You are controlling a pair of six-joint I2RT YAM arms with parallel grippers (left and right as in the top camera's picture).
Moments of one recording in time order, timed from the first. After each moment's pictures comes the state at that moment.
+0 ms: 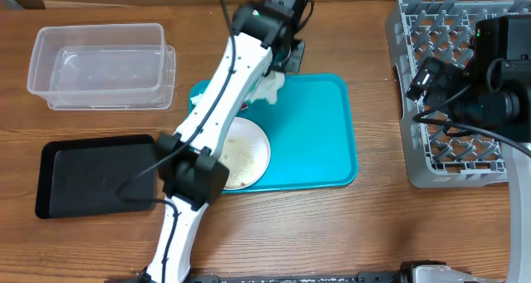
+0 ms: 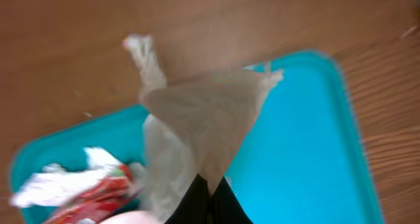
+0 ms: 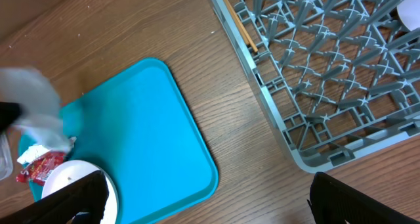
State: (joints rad) left arm -0.50 2.32 2.51 -1.34 -0.05 -0.25; right arm 0.03 1.42 1.82 -1.46 0.04 0.49
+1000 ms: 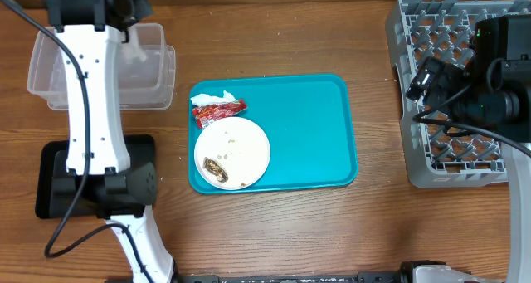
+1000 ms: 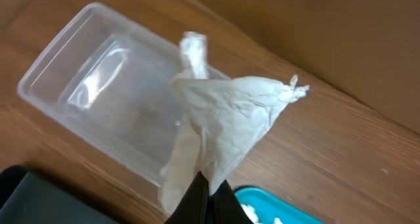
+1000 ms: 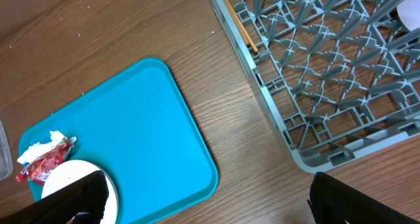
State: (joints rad) left arm 0.02 2.12 2.57 -1.38 -0.28 -0.49; right arm 0.03 1.42 1.82 -1.46 0.04 0.48
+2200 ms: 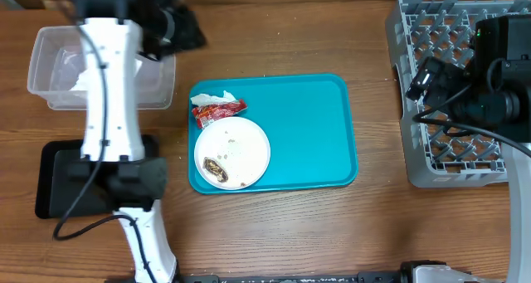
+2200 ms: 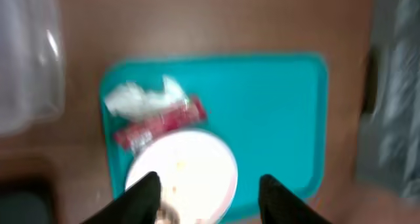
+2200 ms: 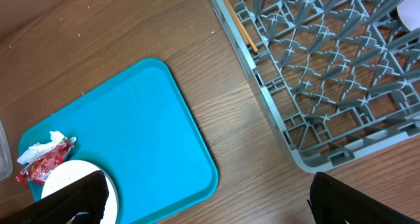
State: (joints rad) left arm -0.09 2.17 2.57 -1.66 0.30 -0.16; right arm 0.03 1.42 1.82 -1.46 0.04 0.48
